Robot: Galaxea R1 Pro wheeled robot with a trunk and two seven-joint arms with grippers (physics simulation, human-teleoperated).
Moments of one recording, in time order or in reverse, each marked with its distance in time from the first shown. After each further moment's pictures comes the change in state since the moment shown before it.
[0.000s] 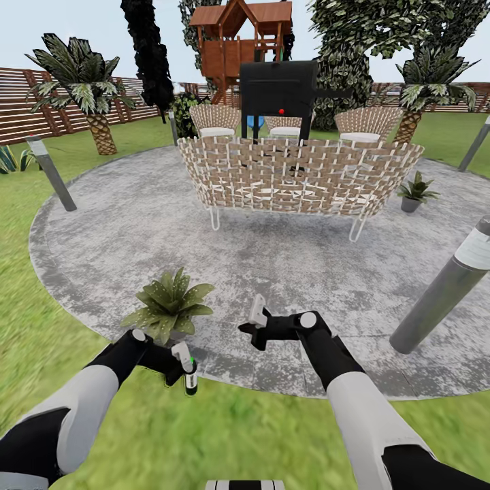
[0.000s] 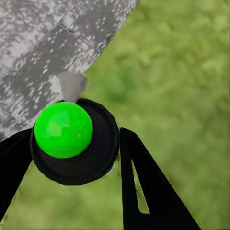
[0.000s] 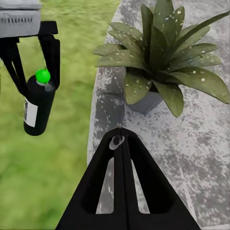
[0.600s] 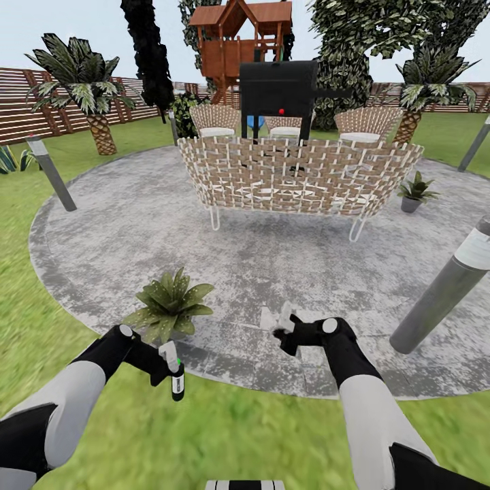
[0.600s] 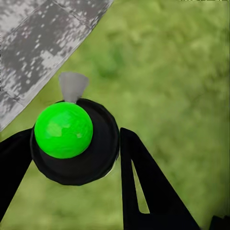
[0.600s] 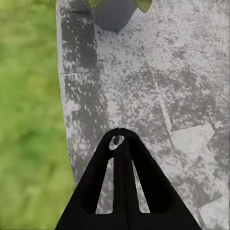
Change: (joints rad) left arm -0.018 0.061 -0.006 -0.010 -0.020 0.018 -0.119; right arm 0.007 -0.001 -0.352 -0.008 0.421 -0.002 -0.001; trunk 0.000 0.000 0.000
